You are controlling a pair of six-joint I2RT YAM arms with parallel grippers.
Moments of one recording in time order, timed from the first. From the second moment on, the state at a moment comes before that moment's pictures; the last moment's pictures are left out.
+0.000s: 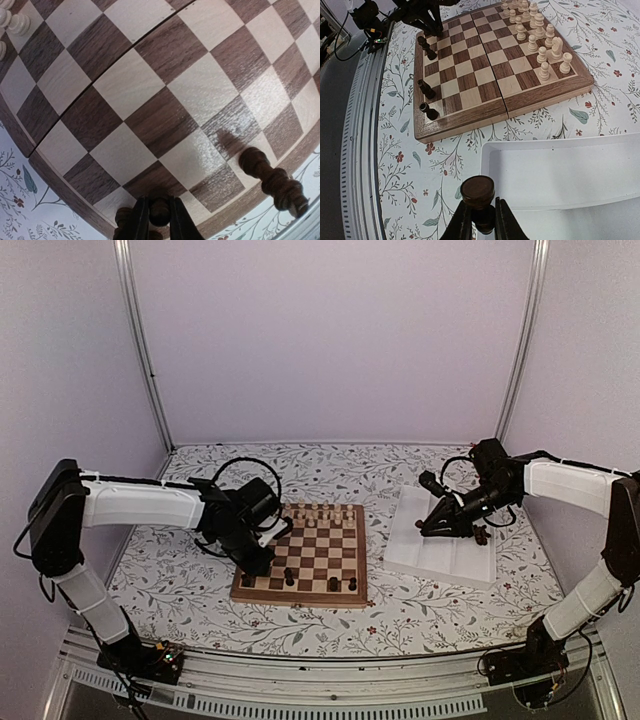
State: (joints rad) left arm -0.83 1.67 1.05 -0.68 -0.04 -0.10; right arm 0.30 1.52 1.02 -0.68 -0.82 -0.77
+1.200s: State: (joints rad) left arm -0.83 1.58 1.15 -0.04 0.32 -0.41; right arm 0.58 1.65 1.37 -0.80 -0.71 -0.75
